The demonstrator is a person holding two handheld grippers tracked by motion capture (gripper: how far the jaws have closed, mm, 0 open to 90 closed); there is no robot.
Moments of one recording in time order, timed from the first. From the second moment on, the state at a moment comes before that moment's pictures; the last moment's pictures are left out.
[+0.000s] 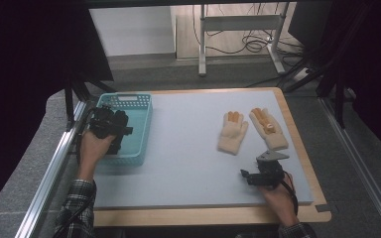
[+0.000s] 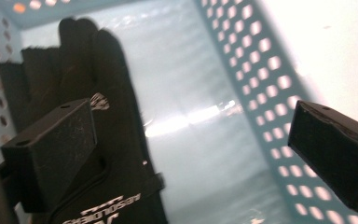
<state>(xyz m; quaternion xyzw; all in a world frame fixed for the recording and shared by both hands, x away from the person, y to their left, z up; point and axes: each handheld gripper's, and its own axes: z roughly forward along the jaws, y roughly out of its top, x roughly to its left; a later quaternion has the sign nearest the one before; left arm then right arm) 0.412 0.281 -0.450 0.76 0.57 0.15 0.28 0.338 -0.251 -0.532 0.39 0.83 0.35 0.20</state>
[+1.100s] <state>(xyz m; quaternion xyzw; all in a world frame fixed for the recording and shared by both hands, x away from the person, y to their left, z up) 0.354 0.164 -0.448 0.81 0.40 0.18 0.39 0.338 -0.251 -0.532 0.39 0.83 0.35 0.20</state>
